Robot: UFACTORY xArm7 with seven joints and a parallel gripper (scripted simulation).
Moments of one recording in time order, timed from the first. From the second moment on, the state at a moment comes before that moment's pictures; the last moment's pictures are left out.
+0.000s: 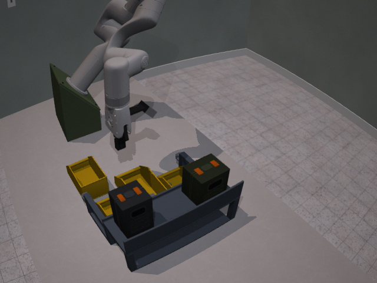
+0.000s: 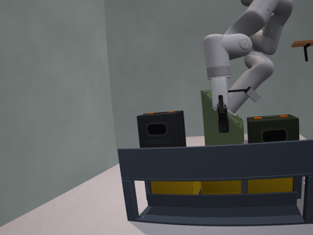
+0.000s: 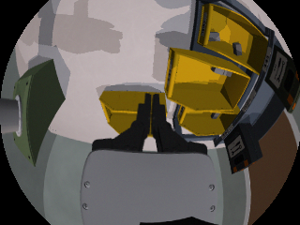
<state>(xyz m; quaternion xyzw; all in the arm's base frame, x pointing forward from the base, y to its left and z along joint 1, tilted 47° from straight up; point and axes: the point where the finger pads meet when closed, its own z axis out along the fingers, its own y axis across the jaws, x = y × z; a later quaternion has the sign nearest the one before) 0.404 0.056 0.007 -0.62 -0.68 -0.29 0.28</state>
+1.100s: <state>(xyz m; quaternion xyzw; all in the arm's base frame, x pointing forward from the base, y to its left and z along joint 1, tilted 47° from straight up) 0.403 0.110 -0.042 -0.62 -0.68 -0.29 0.28</state>
